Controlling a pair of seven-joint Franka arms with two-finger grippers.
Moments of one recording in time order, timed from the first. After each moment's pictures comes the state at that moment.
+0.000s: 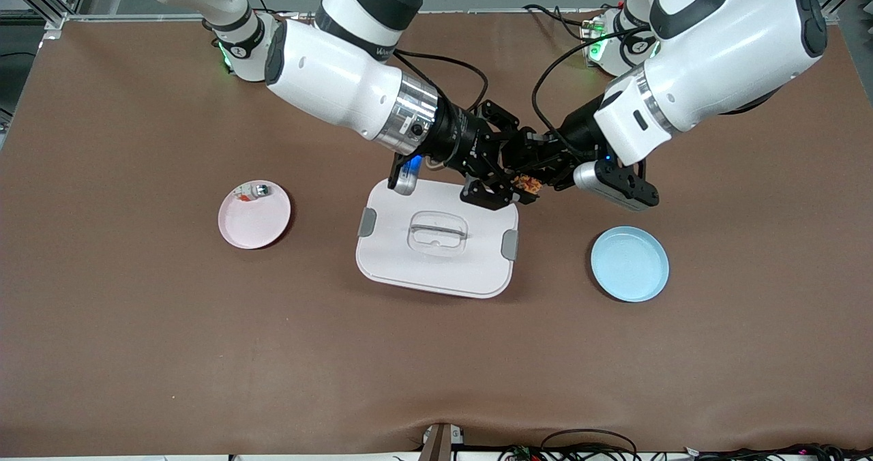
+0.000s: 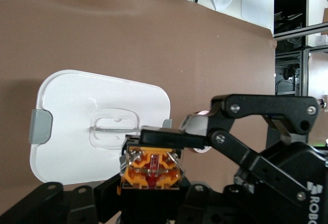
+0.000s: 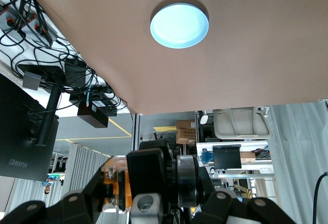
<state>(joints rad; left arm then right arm) -0.25 0.21 -0.21 -1.48 -0.59 2.04 -0.27 0.73 0.62 -0.03 -1.02 0.84 2.34 2.07</state>
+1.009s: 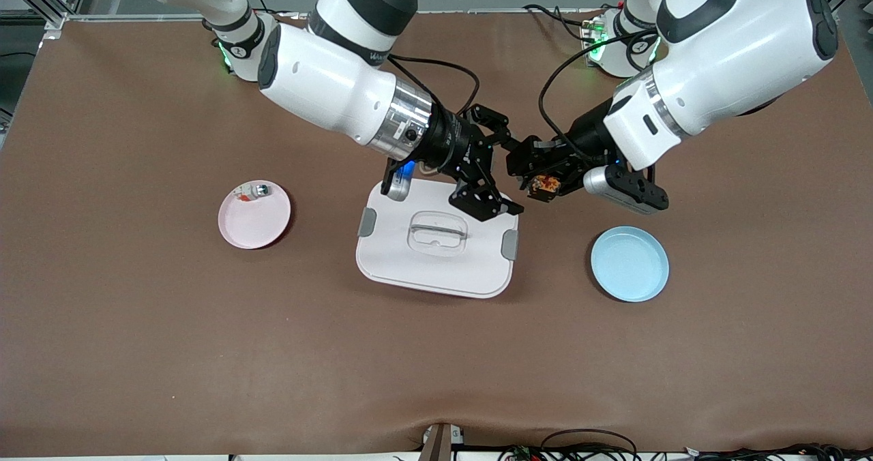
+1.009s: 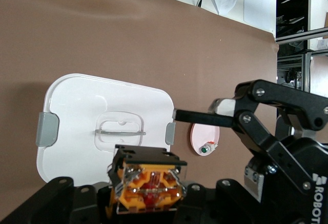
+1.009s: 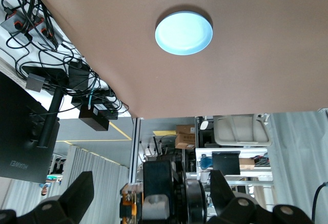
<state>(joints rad) -0.24 0.21 -0.21 -1.48 -0.59 2.03 -0.26 0.72 0.62 -0.05 -1.02 0.84 2.31 2.03</state>
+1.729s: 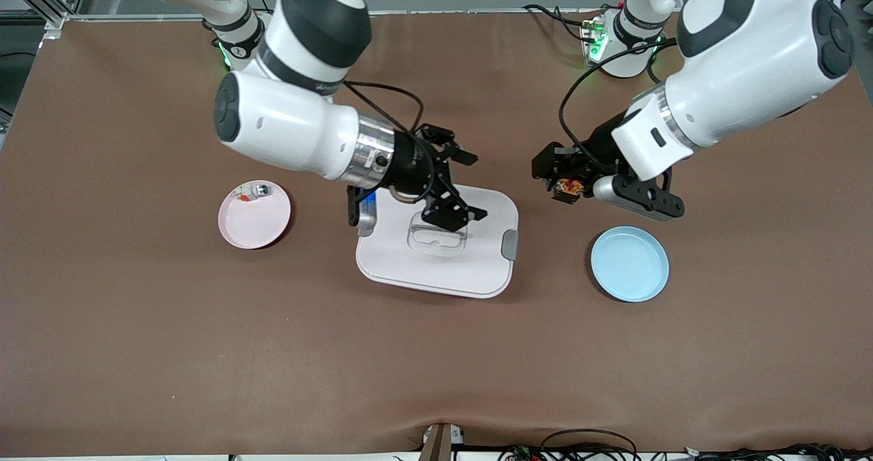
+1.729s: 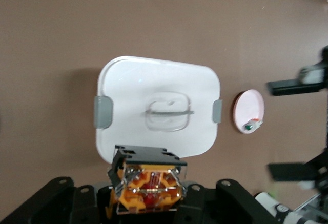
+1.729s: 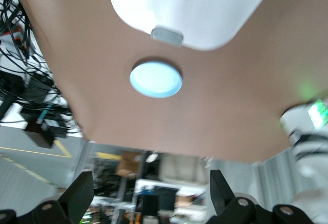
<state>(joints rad) -0.18 0.21 -0.20 -1.49 -0.46 1.86 -0.15 0.60 0.61 -0.06 -1.00 0.80 1.94 1.68</state>
